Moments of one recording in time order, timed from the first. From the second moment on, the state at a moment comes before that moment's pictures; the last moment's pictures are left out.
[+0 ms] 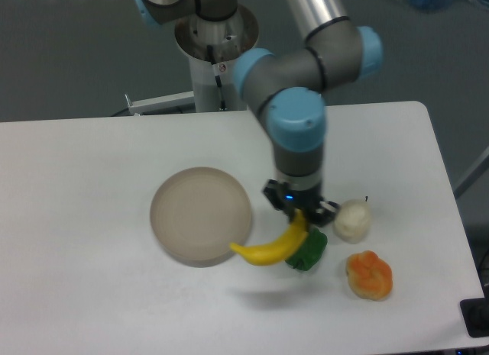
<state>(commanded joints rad) 2.16 -1.91 -1.67 -1.07 1.64 0.78</state>
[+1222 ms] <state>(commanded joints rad) 2.04 -1.96 -1.84 -1.00 1.64 0.69</state>
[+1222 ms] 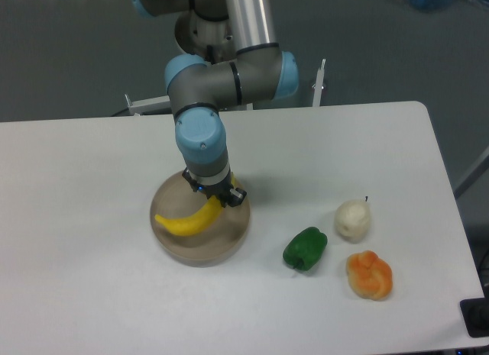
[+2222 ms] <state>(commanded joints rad) 2.04 -1.97 -1.84 -0.99 1.65 0.70</state>
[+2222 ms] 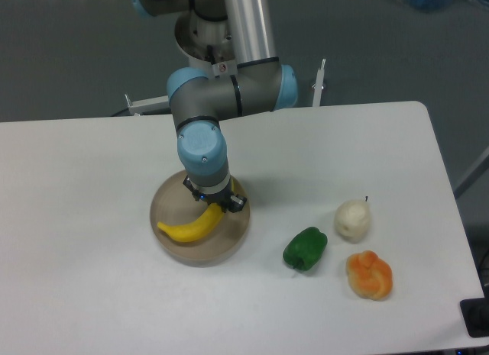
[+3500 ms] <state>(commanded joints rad) 2.19 -1.93 -1.69 -0.99 1.65 0.76</state>
